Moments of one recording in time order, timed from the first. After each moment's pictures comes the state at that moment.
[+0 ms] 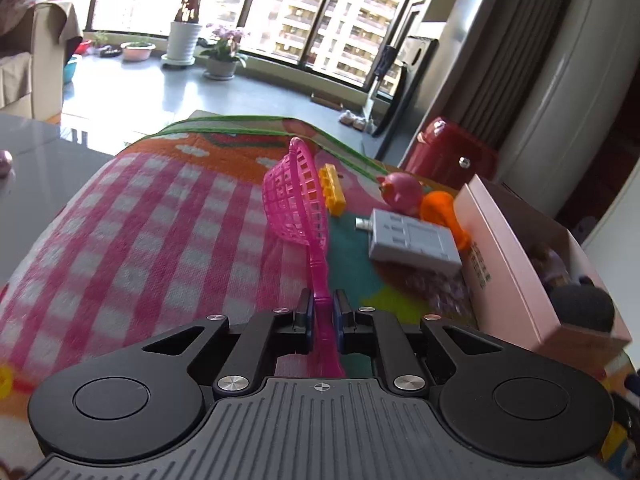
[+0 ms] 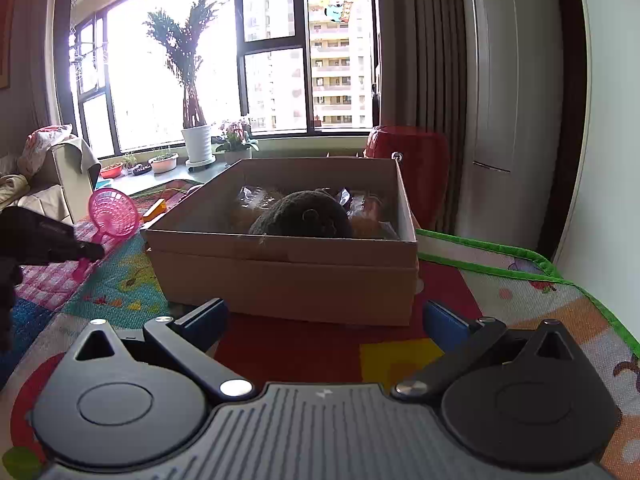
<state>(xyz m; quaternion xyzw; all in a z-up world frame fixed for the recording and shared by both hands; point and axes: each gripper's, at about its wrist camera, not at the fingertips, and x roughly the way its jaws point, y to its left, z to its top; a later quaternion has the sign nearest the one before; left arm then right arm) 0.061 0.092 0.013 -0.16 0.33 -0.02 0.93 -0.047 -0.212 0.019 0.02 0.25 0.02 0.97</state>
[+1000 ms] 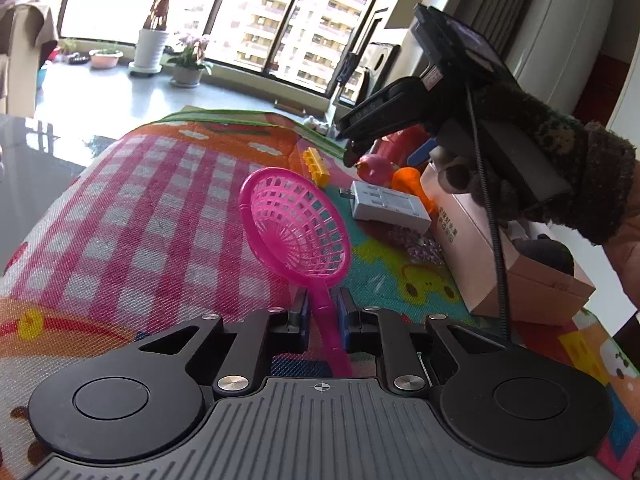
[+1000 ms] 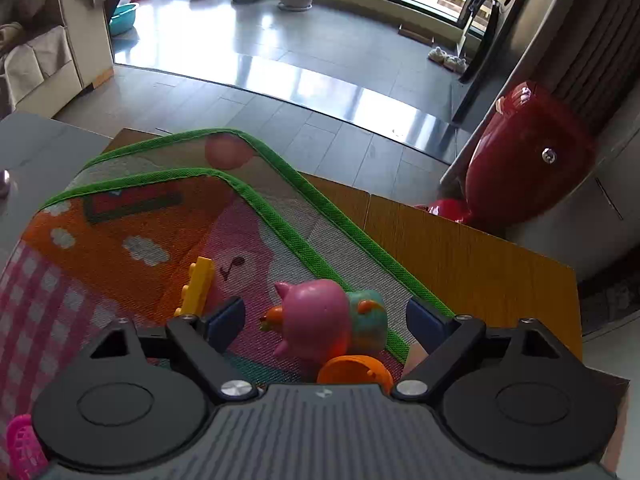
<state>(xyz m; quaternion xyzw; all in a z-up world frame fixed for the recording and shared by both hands) 0.025 0.120 0.001 -0.18 0.30 -0.08 0.93 0.281 -0.008 0.044 -0.13 0.49 0.06 0.86</state>
